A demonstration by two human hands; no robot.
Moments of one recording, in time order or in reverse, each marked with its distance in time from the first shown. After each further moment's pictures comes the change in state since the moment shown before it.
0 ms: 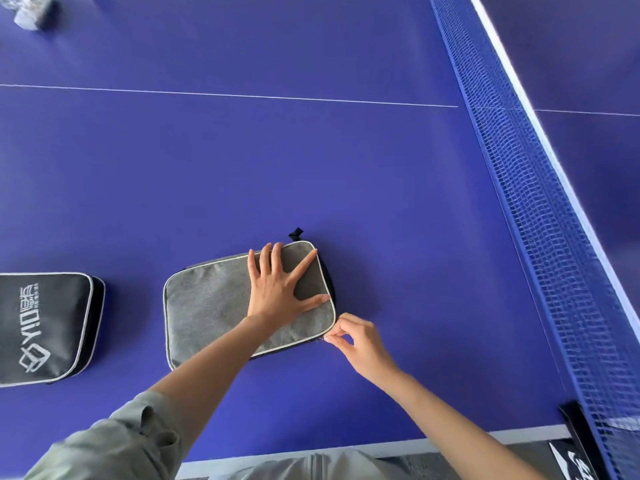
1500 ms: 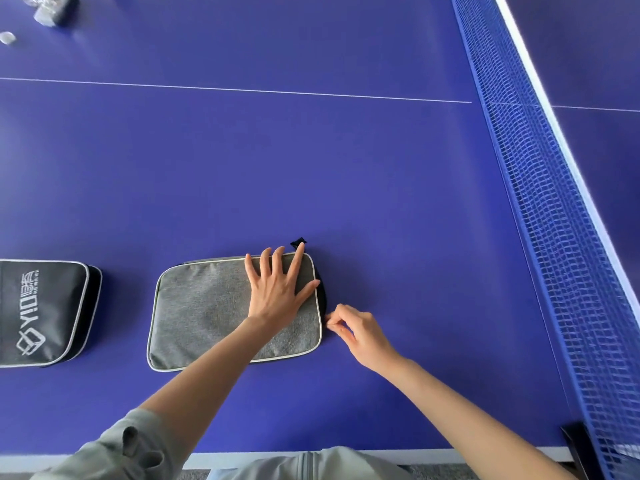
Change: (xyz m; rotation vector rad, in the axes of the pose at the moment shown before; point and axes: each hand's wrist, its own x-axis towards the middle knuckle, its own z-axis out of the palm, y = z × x) left_hand -0.004 0.025 -0.001 0.040 -0.091 -0.121; right_hand 0.015 0.027 -0.025 -0.025 -0.065 -0.142
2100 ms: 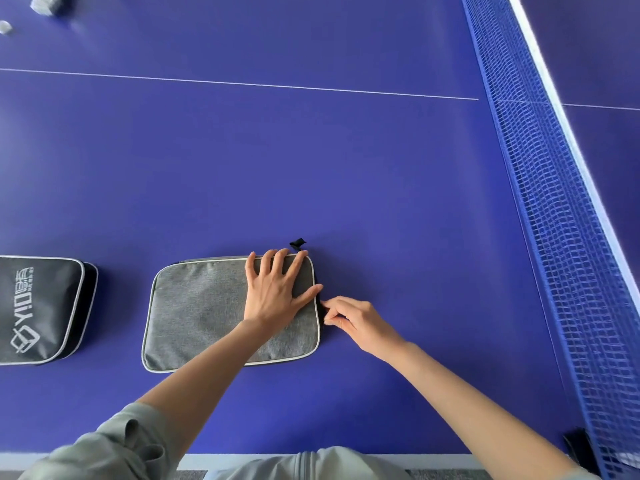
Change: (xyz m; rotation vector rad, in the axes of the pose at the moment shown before) left_hand 0.002 -0.005 0.003 -0.032 0.053 0.044; right_hand 0.022 0.002 -0.017 0.003 -0.131 -0.152
